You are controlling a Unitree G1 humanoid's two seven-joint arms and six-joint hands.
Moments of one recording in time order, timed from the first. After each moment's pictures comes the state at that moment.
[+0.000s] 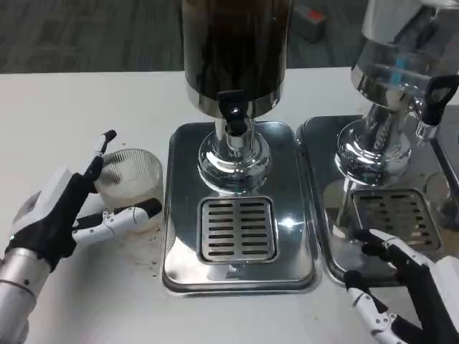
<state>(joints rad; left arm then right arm) -0.21 0.53 -0.07 0.70 0.37 -0.55 0.07 0.64 -0.23 0.12 -0.48 -0.71 -0.07 -0.11</state>
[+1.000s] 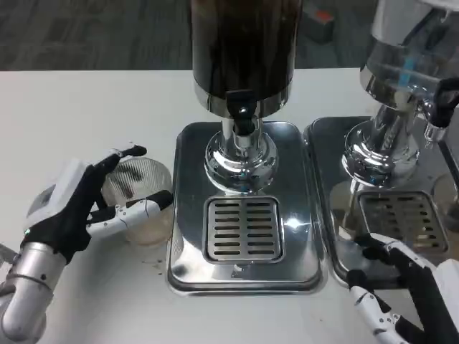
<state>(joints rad) -0.29 0.50 -0.15 0.83 0.41 -0.62 0.20 0.65 -0.23 0.12 -0.48 -0.70 -0.07 -0.11</state>
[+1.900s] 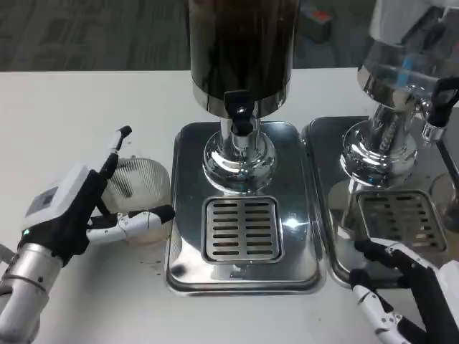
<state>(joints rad) -0.29 0.55 -0.21 0.83 0.45 -0.63 0.24 0.66 -0.21 0.12 -0.48 -0.68 -0.07 -0.11</state>
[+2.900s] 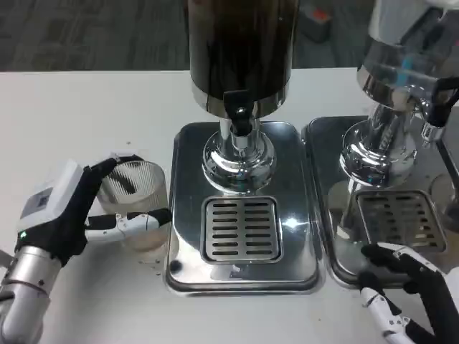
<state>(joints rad) -0.28 0.54 -0.22 0.84 0.49 -0.61 0.35 0.67 -0.21 0.09 -0.48 -0.65 -0.07 -0.10</state>
